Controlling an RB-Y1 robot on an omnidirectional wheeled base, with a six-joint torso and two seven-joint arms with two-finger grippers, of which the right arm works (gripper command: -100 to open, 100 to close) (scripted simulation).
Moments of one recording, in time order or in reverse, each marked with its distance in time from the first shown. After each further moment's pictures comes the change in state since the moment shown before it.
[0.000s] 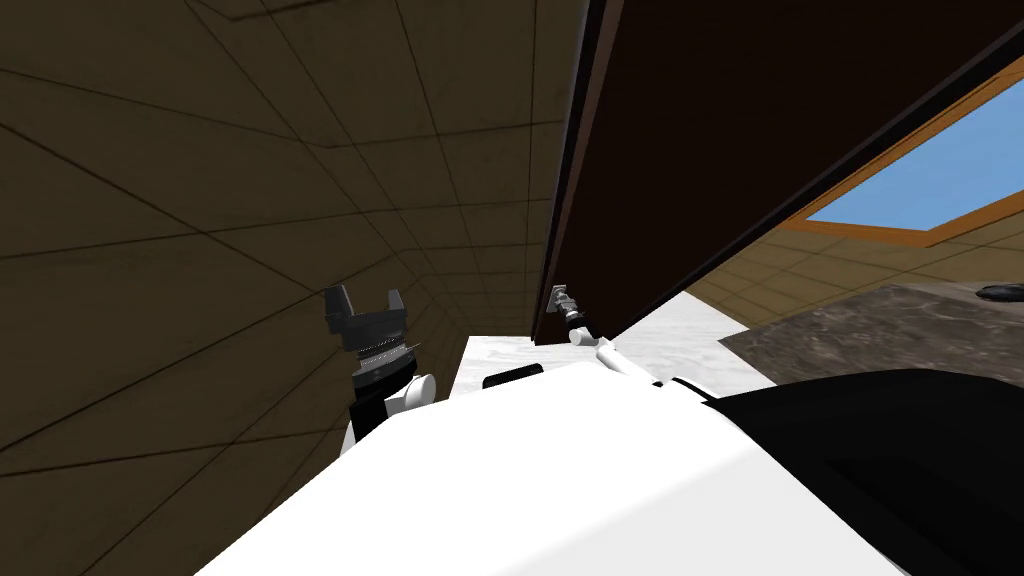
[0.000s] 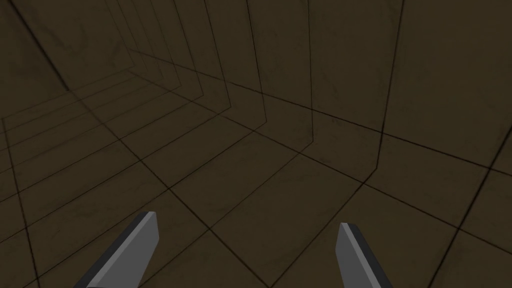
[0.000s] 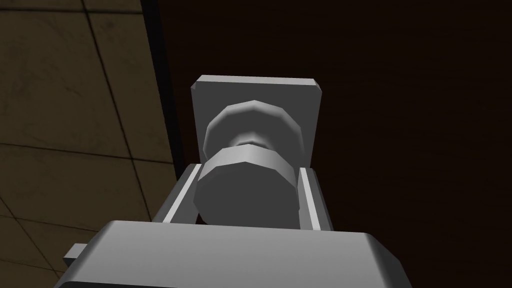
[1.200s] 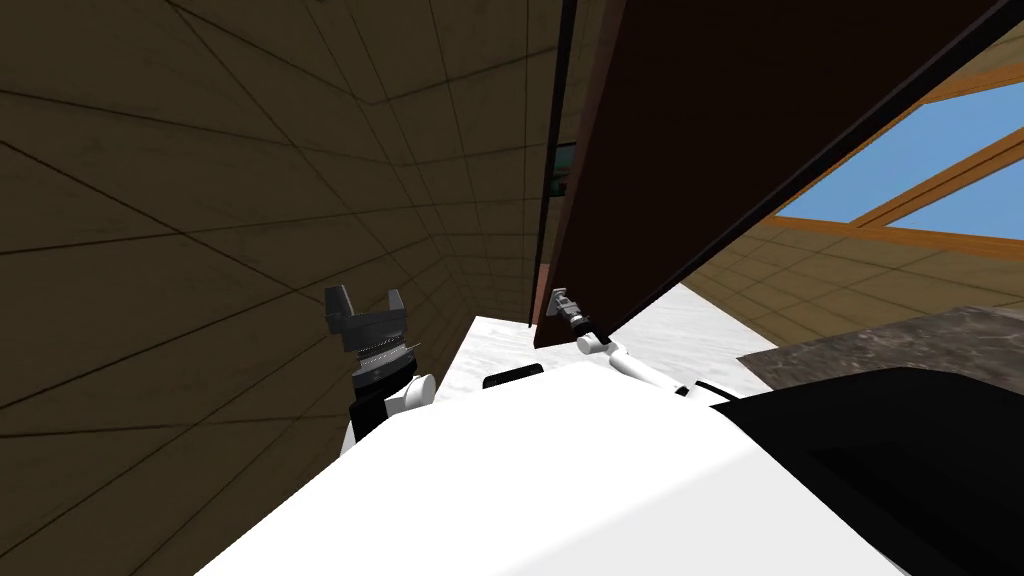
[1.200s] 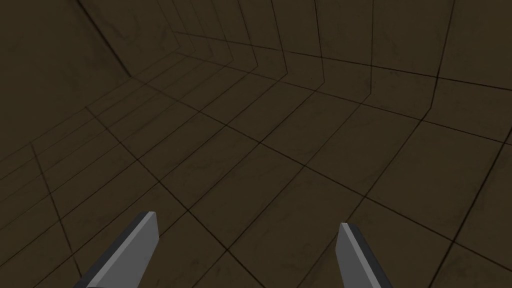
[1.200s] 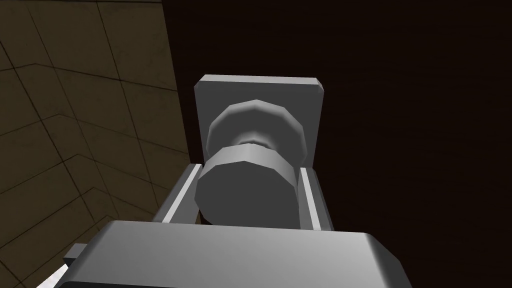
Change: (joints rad) arm 0.067 -0.142 0.127 -0.072 0.004 -0.062 -0.129
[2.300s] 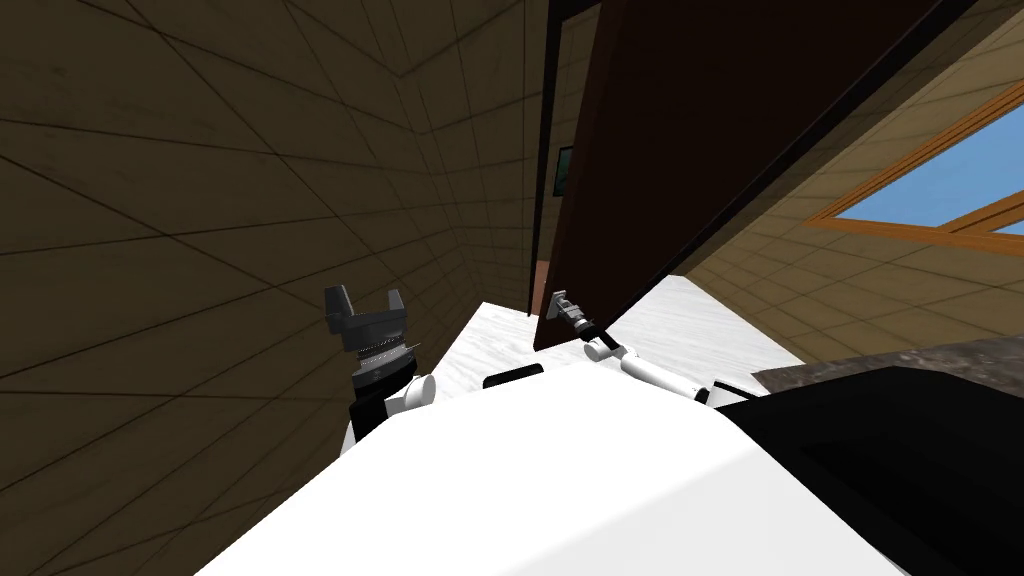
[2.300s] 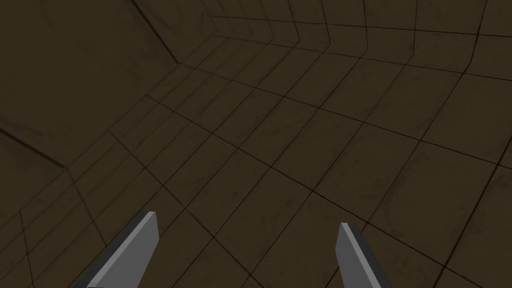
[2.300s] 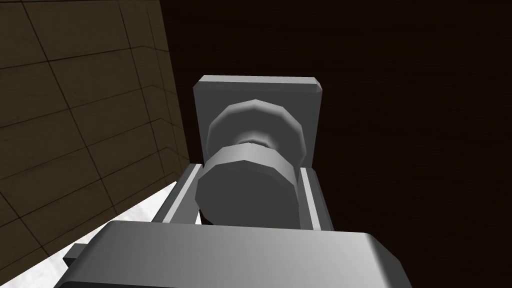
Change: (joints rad) arm 0.036 -0.112 0.101 -0.032 0.021 -0.082 -0.100
